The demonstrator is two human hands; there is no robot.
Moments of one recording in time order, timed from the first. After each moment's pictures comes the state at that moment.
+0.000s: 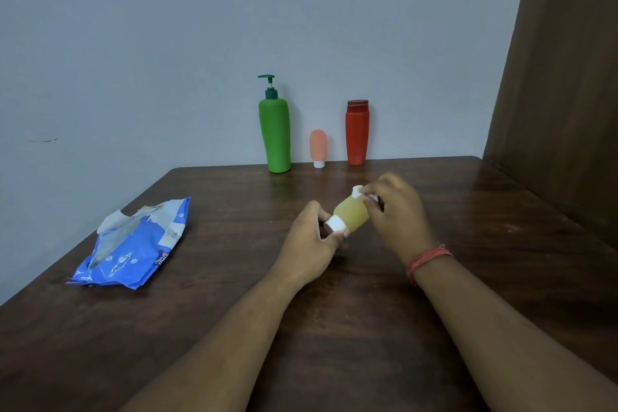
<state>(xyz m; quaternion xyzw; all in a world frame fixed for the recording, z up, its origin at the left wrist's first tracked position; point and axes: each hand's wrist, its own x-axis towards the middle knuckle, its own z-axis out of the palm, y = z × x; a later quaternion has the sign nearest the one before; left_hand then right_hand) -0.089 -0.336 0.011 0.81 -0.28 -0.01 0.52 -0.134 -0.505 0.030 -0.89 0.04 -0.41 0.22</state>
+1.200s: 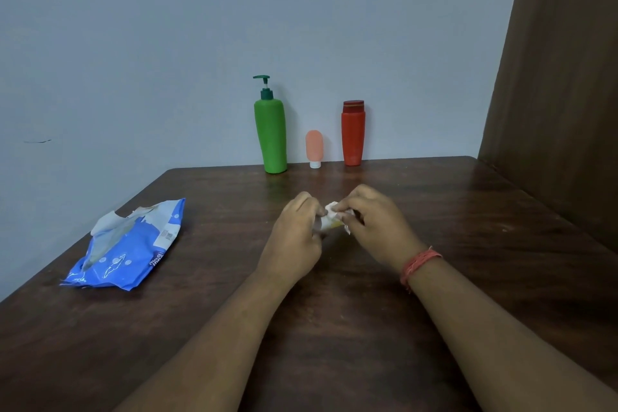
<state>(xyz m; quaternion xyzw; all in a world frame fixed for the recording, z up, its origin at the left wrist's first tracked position) -0.075 -0.327 0.013 0.82 -0.40 0.24 0.33 -0.143 -0.486 0.031 -0.92 -0.05 -0.30 0.25</state>
